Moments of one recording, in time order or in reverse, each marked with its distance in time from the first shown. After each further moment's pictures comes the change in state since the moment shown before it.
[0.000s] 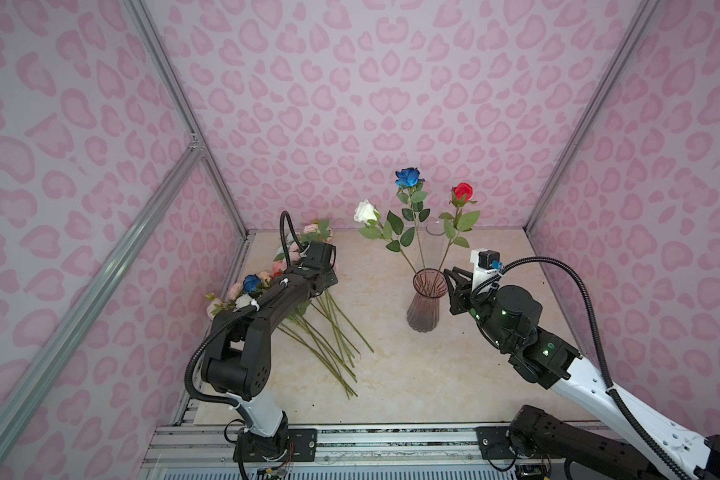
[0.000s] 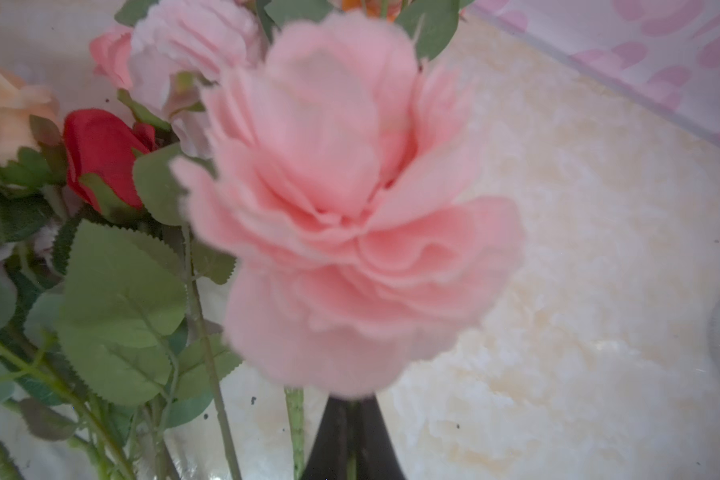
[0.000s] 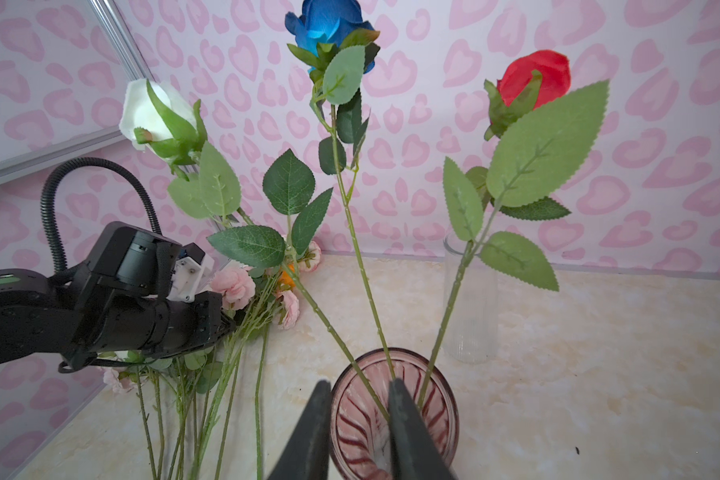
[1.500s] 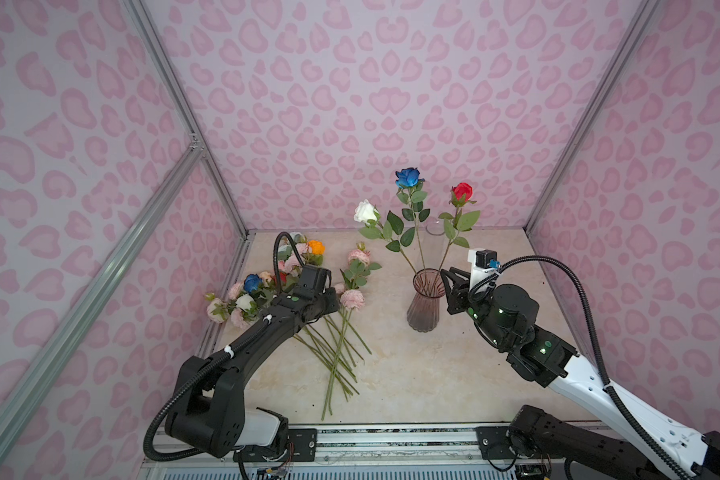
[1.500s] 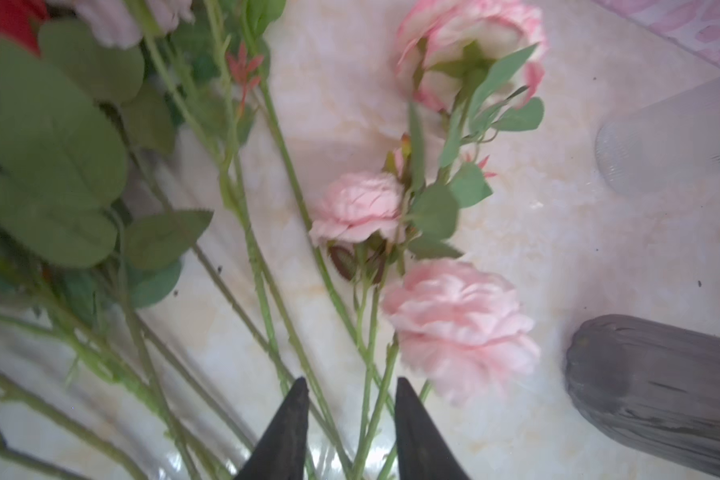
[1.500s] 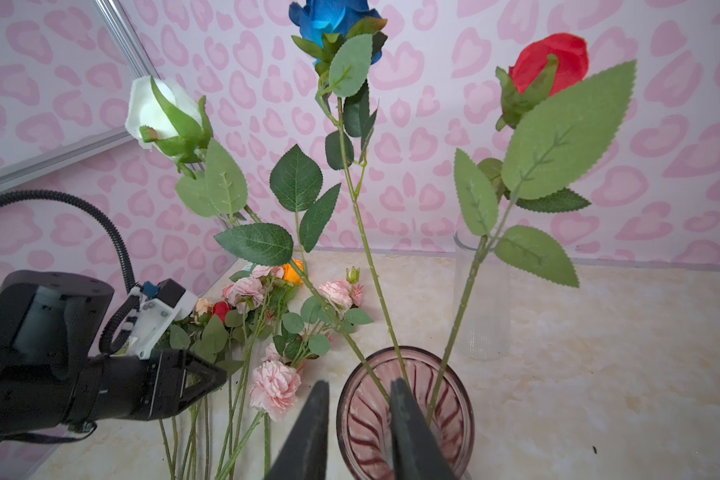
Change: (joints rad) left arm -0.061 -0.326 -0.346 0.003 0.184 0.069; right arm 0.005 0.018 0.005 0.005 -0.015 0.025
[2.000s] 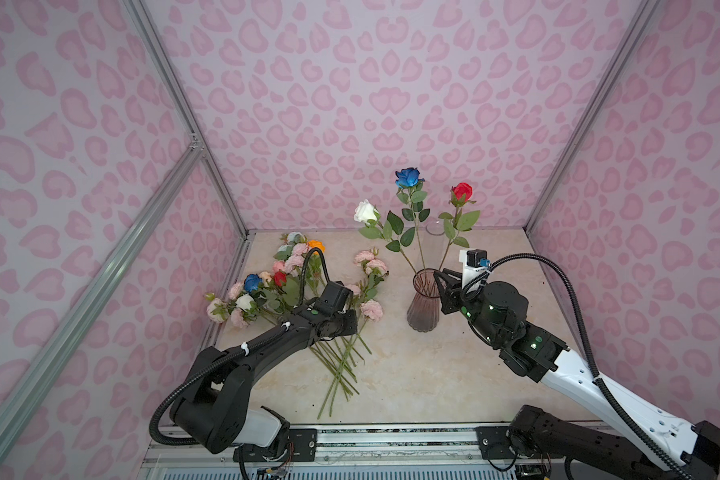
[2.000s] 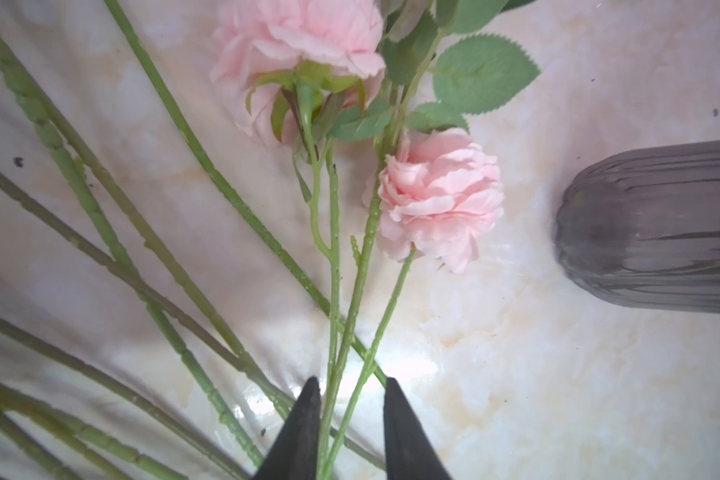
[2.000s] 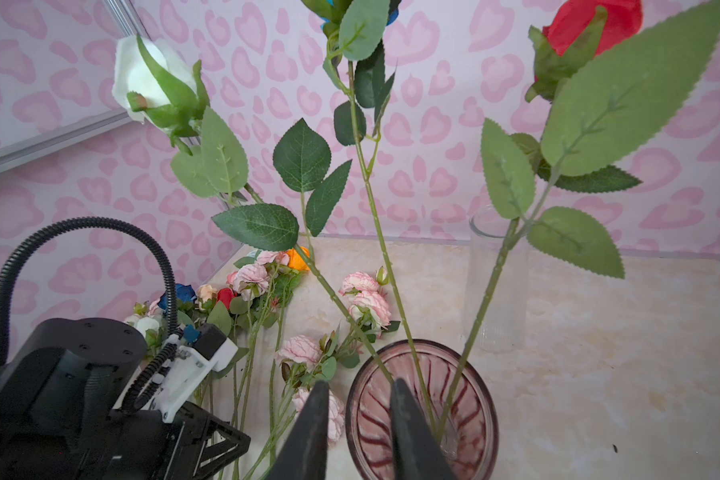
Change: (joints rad) left arm -0.169 0.116 -0.028 0.017 0.088 0.016; right arm 0.000 0.052 0.002 0.016 -0.033 0.018
